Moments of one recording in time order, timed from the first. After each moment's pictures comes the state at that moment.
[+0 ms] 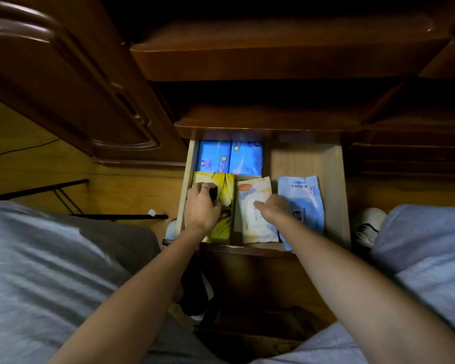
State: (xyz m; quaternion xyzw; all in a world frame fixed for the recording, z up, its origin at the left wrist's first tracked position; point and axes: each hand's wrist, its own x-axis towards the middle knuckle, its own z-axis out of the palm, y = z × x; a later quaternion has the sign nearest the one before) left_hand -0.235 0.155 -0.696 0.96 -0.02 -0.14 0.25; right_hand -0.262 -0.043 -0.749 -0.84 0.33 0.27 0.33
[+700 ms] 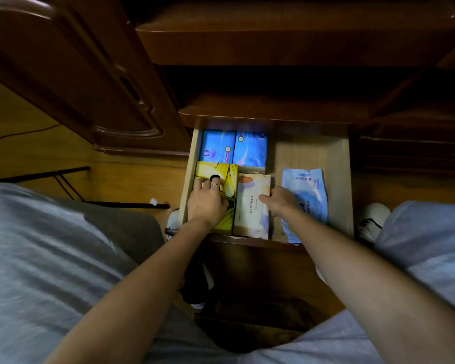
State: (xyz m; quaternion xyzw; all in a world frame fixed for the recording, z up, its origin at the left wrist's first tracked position) left_hand -0.245 0.156 -0.699 0.98 -0.12 -0.13 0.11; right_hand -0.268 -0.052 -0.743 -0.84 0.29 0.30 0.35
